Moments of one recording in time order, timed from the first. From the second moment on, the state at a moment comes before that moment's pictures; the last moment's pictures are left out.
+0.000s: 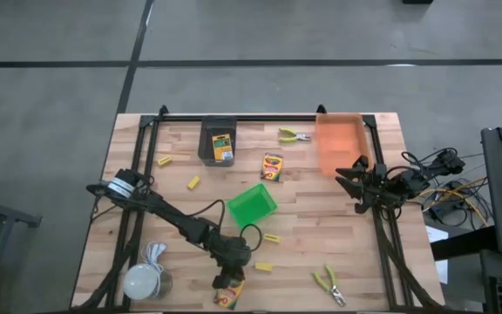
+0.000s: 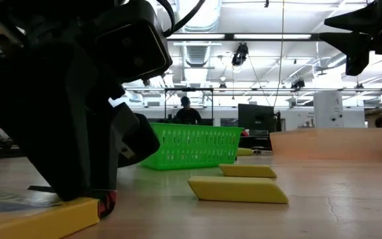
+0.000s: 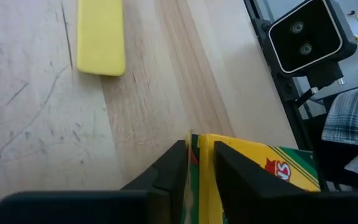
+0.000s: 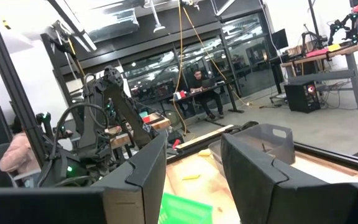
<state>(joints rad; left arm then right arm) -0.46 1.95 0.98 0.24 0.30 -0.45 0.48 0.02 0.01 0.31 0.73 0.16</state>
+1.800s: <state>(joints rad) -0.46 1.91 1.01 0.14 0.25 -0.45 0.48 0.02 0.01 0.31 0.73 0.16</state>
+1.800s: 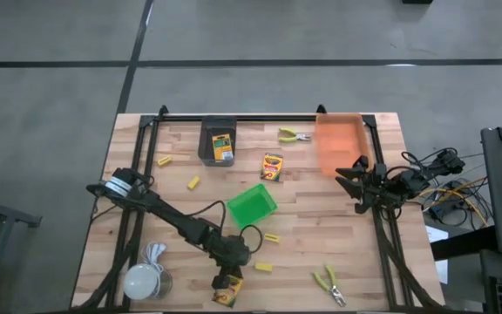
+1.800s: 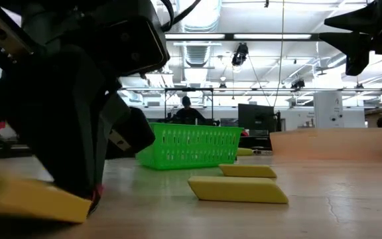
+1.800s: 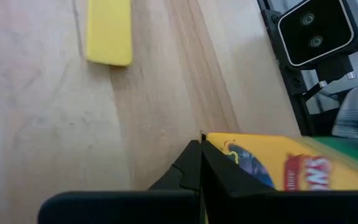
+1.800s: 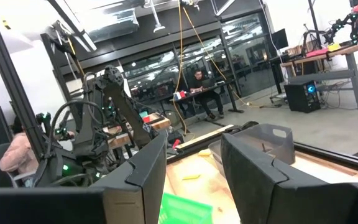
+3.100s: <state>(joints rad) -0.46 1.76 1.09 -0.07 0.11 -0.43 0.48 0.02 0.01 0.31 0.73 0.16</state>
